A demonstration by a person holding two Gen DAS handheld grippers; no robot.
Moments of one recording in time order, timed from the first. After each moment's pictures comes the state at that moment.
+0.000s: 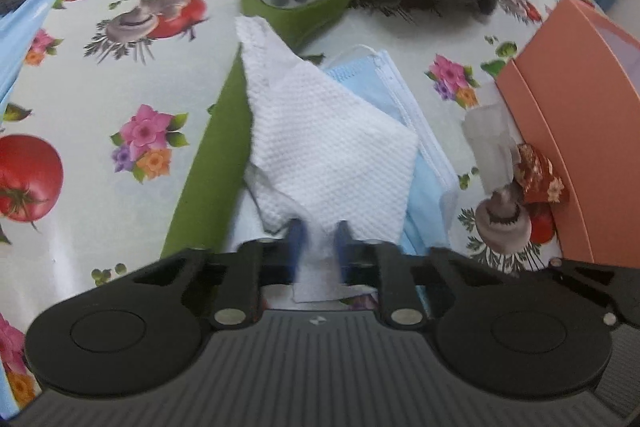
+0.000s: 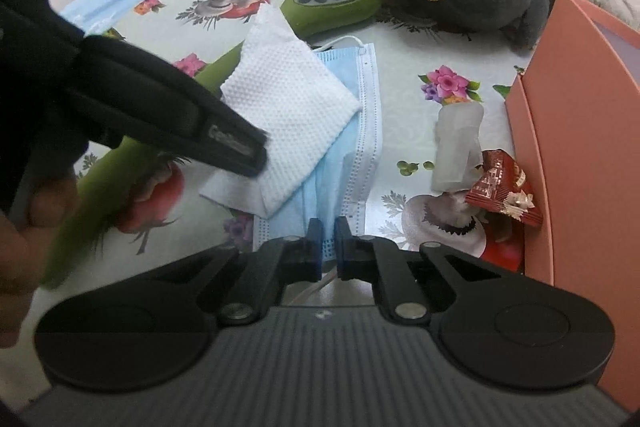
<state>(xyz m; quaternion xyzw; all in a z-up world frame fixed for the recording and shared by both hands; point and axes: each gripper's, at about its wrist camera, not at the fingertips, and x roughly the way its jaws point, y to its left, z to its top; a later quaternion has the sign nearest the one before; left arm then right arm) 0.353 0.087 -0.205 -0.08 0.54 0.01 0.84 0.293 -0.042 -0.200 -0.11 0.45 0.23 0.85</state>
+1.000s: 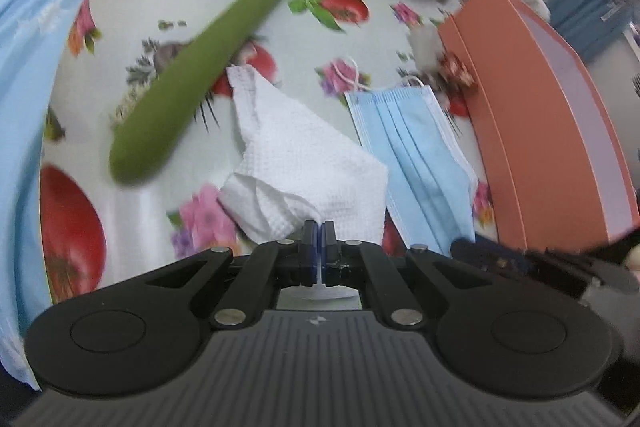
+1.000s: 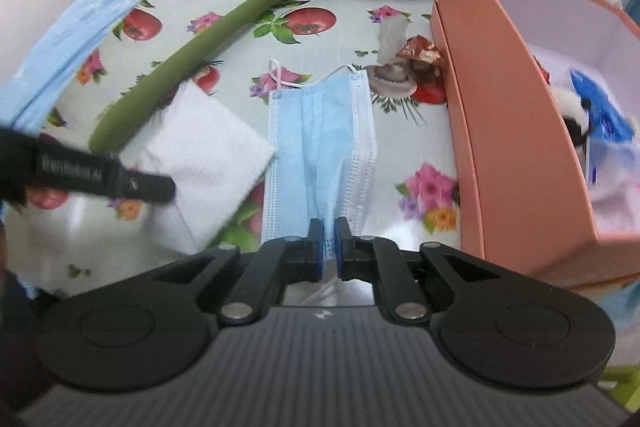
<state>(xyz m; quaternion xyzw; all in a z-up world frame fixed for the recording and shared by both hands) 0.152 0.079 -0.177 -0.21 0.52 0.00 0.83 0.163 -0.113 -0.164 -0.08 0.48 0.19 0.86</state>
